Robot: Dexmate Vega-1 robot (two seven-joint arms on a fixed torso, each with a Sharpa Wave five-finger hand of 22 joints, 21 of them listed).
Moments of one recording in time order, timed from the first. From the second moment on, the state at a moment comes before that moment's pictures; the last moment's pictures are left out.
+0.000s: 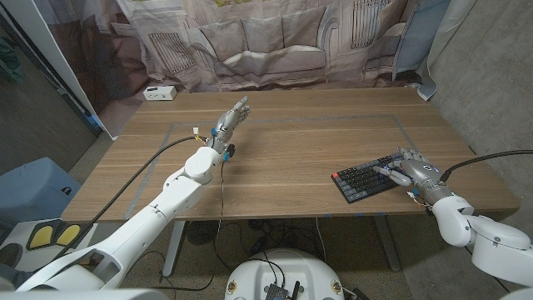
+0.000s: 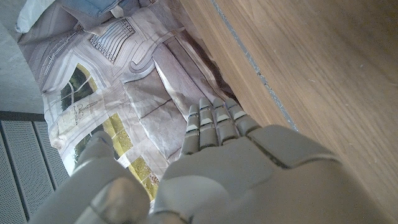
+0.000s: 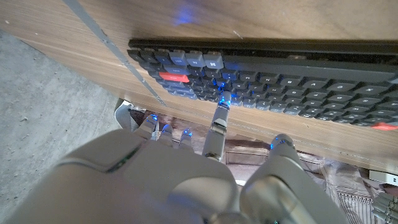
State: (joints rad) left arm 0.84 0.52 0.47 -1.50 -0.36 -0.17 0.21; left_hand 0.13 -0.06 0.37 -0.06 0.20 0.32 0.12 0.20 0.18 0.34 0.10 0.22 0.19 0.26 0.09 0.19 0.17 0.16 0.08 0.20 0.17; right arm -1.56 -1.22 -0.20 -2.09 -0.24 -0.55 -0.41; right_hand 0.09 0.07 0.20 -0.10 0.20 0.66 -0.10 0.25 0.19 -0.13 0.02 0.24 0.19 -0.17 0.09 0.23 0.22 -0.17 0.15 0.22 0.18
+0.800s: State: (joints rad) left arm 0.84 0.52 0.48 -1.49 -0.36 -0.18 0.20; left_hand 0.13 -0.04 0.37 -0.07 0.20 0.32 0.12 0.19 0.18 0.34 0.10 0.22 0.19 0.26 0.09 0.19 0.17 0.16 0.08 0.20 0.17; right arm -1.60 -1.21 -0.16 -2.09 -0.24 -0.53 -0.46; right_hand 0.10 0.07 0.21 -0.11 0.20 0.61 -0.10 0.21 0.19 -0.09 0.02 0.24 0.19 -0.17 0.09 0.23 0.21 -0.17 0.15 0.23 0.18
